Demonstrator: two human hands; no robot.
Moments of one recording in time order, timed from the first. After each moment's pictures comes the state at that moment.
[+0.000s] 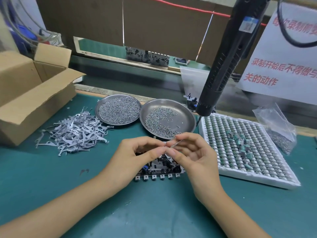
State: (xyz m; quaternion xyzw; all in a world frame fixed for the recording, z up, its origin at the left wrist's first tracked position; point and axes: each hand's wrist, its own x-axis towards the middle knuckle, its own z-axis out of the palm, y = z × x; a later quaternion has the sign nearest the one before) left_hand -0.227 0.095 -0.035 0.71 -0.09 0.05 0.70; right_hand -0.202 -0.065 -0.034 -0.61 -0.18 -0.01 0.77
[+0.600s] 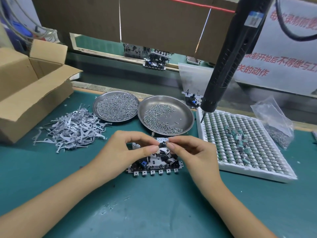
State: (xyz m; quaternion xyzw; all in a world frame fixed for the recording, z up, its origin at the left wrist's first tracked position) left_hand -0.225 0.113 -0.031 0.79 -0.08 0.05 0.61; right_hand -0.197 -0.073 -0.035 -0.71 -0.16 -0.04 0.68
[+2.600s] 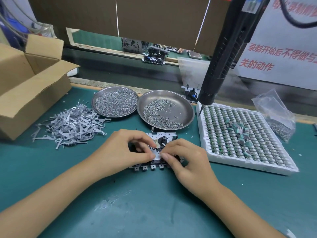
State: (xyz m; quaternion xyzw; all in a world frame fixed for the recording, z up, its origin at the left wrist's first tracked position) left_hand -0.223 0.120 -0.036 0.83 -0.09 -0.02 0.54; right_hand -0.205 -0.078 -0.056 -0.83 -0.33 -0.11 0.43
